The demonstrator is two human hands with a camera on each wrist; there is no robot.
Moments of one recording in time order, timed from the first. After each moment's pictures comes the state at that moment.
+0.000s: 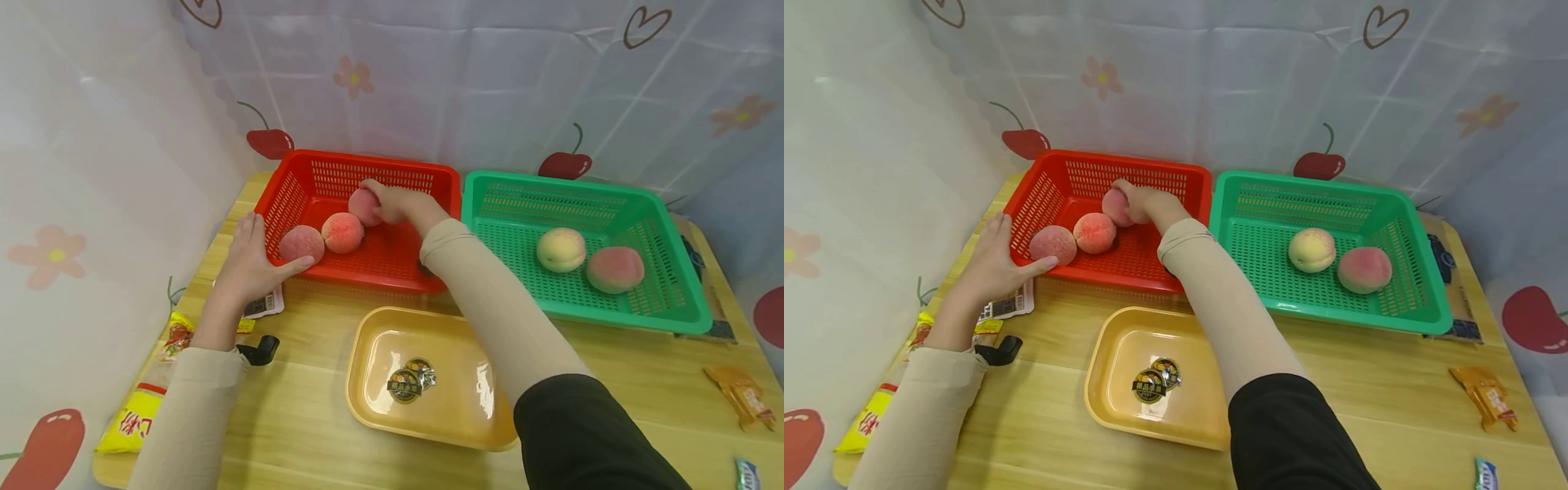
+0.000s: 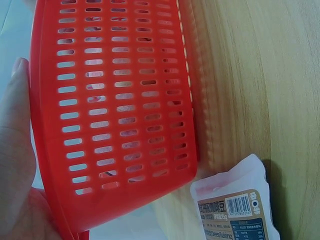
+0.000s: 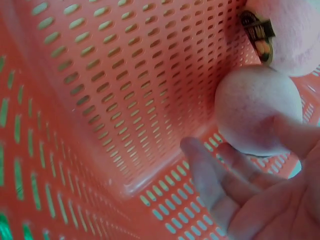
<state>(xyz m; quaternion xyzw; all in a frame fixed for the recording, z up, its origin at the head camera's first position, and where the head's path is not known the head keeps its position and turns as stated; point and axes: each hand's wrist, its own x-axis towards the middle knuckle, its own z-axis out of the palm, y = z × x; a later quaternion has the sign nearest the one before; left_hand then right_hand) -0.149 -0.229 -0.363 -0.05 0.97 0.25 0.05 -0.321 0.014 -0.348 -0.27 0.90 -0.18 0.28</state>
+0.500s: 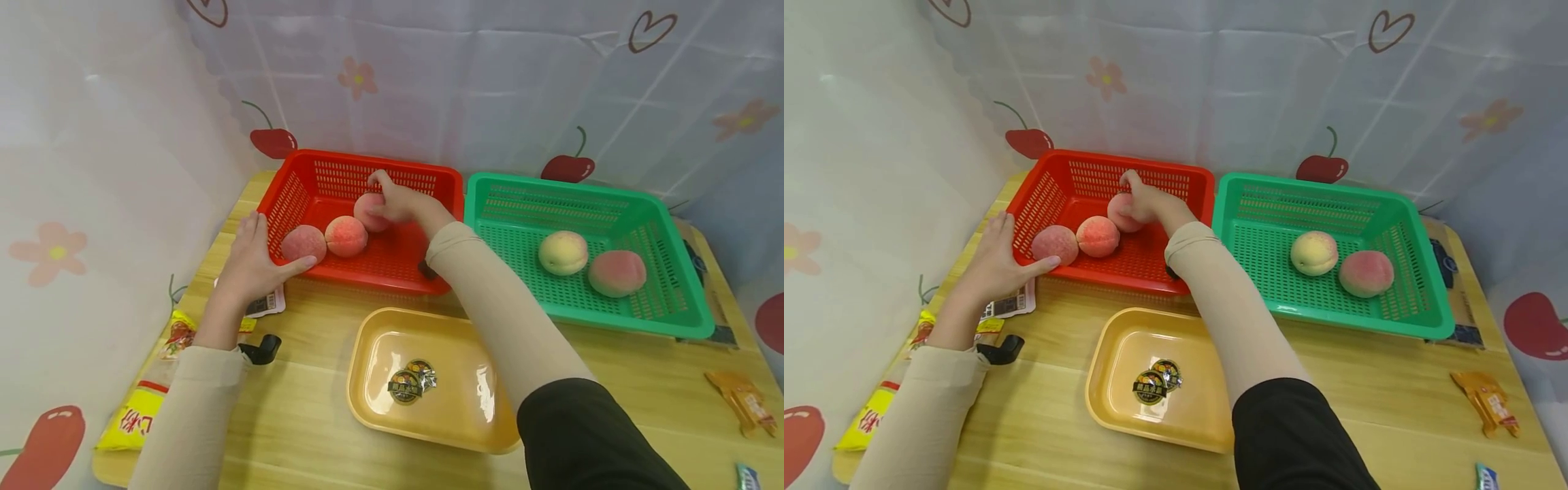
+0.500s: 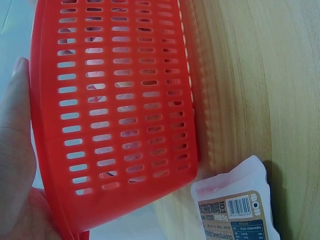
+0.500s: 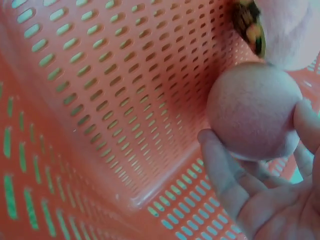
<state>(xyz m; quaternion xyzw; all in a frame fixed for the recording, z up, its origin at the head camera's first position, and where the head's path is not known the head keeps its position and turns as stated) -0.149 -0.230 -0.366 -0.06 0.97 0.25 0.04 -0.321 0.023 -0.356 -0.27 0.89 -0.28 0.25</state>
